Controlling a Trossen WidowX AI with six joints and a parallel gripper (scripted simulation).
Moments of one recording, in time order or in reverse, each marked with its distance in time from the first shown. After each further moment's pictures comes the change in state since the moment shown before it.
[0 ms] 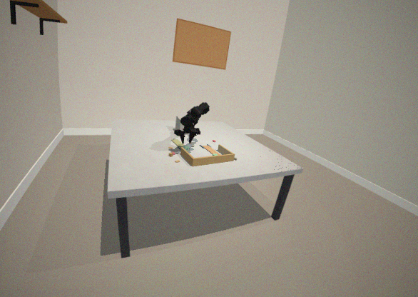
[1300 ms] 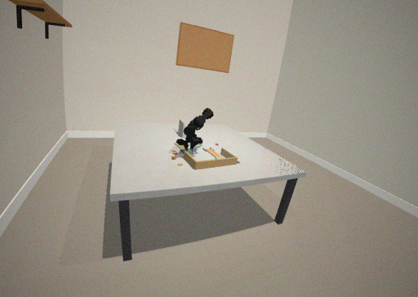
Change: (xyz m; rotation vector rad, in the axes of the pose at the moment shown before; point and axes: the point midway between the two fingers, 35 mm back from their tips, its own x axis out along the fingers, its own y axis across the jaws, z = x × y) arm 0.045 0.001 -0.001 0.003 0.006 0.008
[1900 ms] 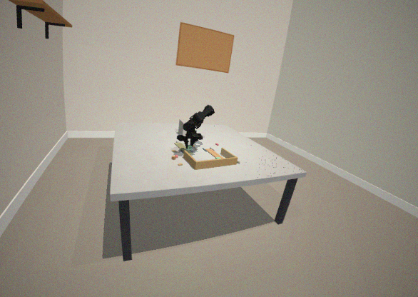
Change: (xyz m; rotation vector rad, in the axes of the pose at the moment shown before) arm -0.021 0.010 -0.022 0.005 -0.004 0.002
